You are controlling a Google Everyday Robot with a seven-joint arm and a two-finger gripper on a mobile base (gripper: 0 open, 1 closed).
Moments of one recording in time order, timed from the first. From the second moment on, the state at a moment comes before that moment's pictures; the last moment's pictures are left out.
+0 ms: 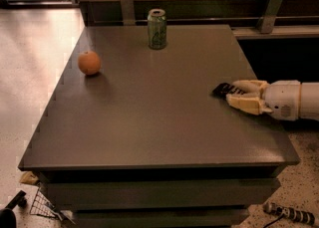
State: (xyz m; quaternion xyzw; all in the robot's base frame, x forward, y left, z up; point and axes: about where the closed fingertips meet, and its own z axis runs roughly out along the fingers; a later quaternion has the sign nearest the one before) arm 0.539 -0.209 0.811 -0.40 0.73 0.28 0.47
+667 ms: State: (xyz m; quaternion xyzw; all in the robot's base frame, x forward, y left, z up) arm 0.539 -0.209 0.811 -0.40 0.73 0.28 0.47
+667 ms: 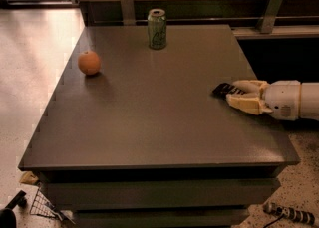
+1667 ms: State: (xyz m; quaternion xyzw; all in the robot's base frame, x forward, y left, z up) arm 0.540 -0.207 0.812 -0.40 0.74 0.28 0.47
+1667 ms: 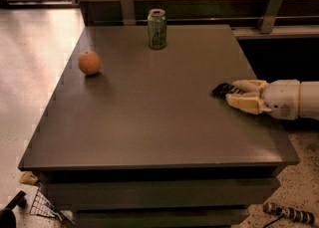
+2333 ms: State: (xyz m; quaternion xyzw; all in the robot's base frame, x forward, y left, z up) arm 0.542 -0.196 0.854 -0.43 0.74 0.24 0.47
